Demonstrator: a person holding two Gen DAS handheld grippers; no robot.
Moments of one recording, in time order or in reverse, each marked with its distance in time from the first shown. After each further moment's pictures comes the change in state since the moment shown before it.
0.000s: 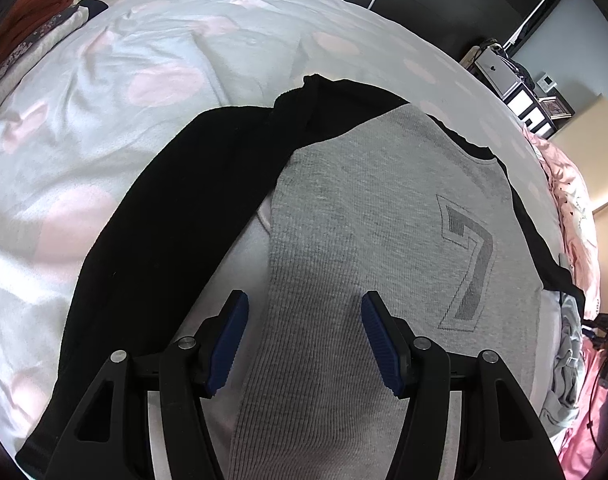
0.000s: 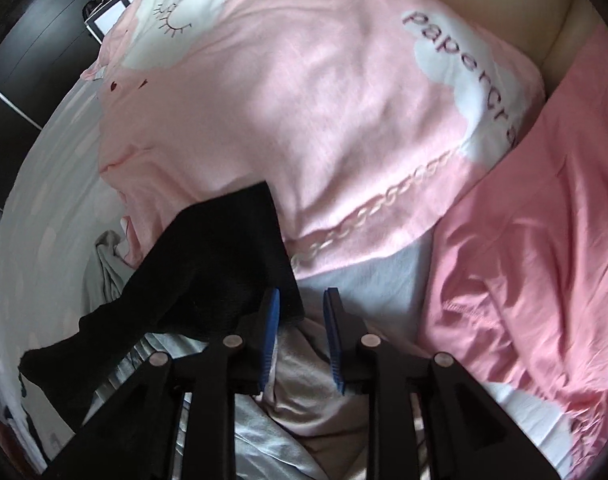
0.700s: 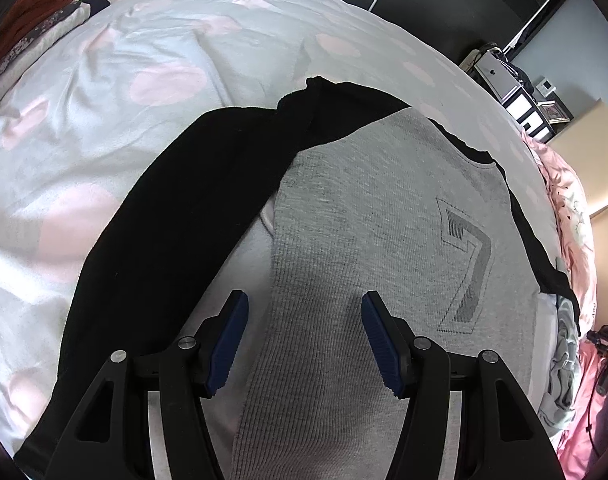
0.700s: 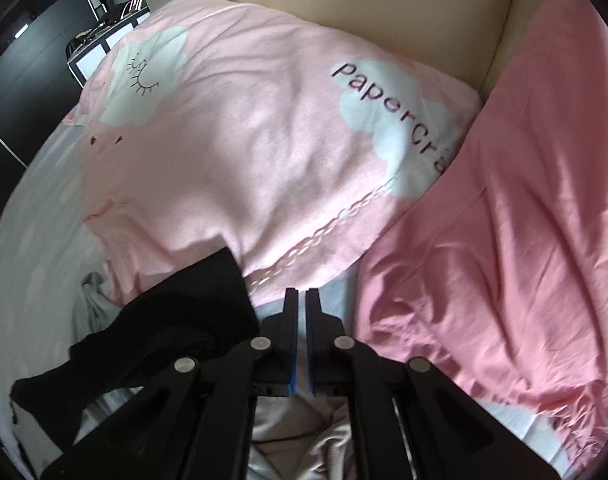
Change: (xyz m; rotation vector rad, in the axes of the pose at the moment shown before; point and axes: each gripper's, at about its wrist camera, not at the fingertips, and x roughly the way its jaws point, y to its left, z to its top) left arm -0.001 0.005 0.006 0.010 0.013 -0.022; right arm -0.049 -0.015 -0.007 0.034 -0.121 -0.069
